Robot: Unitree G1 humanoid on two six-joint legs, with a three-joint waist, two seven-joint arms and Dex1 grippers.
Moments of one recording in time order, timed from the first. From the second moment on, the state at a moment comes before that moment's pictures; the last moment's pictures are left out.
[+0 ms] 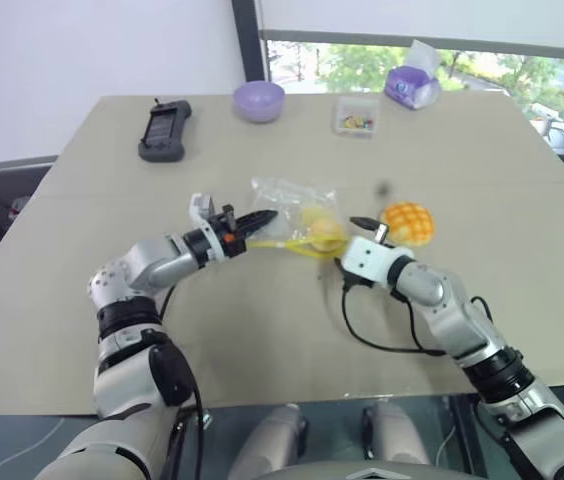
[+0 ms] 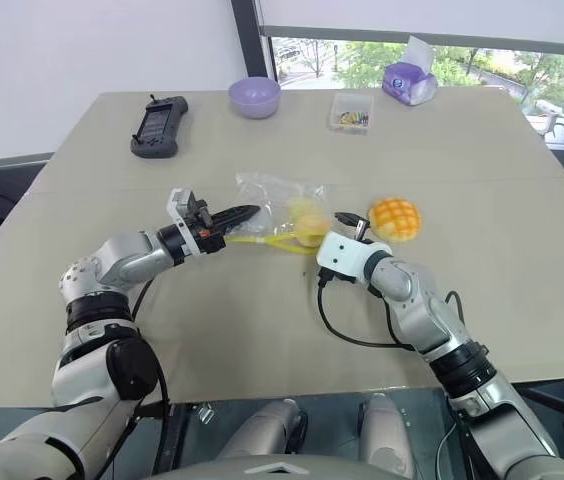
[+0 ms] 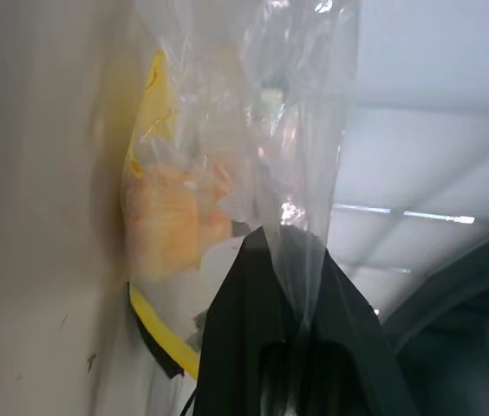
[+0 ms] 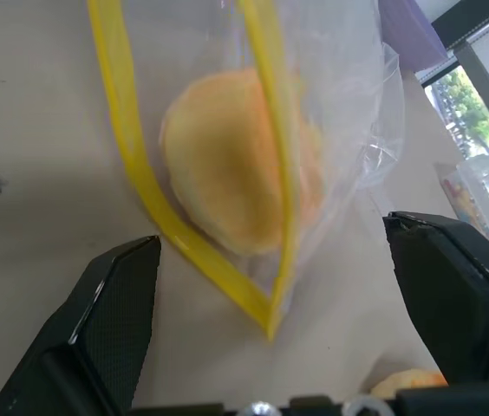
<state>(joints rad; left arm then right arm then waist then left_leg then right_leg) -0.73 0.33 0.66 0.65 -1.72 1.41 0.35 -0.40 -0.37 0.41 -0.05 -0.44 0.19 0.51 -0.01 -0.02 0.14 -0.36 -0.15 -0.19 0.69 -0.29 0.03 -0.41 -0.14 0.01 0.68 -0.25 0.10</state>
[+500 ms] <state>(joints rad) -0.68 0.26 0.58 0.48 -1.95 1.24 0.59 -0.54 -0.17 0.45 0.09 -0.48 0.35 0.45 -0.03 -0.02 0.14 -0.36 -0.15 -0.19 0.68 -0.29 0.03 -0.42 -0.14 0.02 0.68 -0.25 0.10</state>
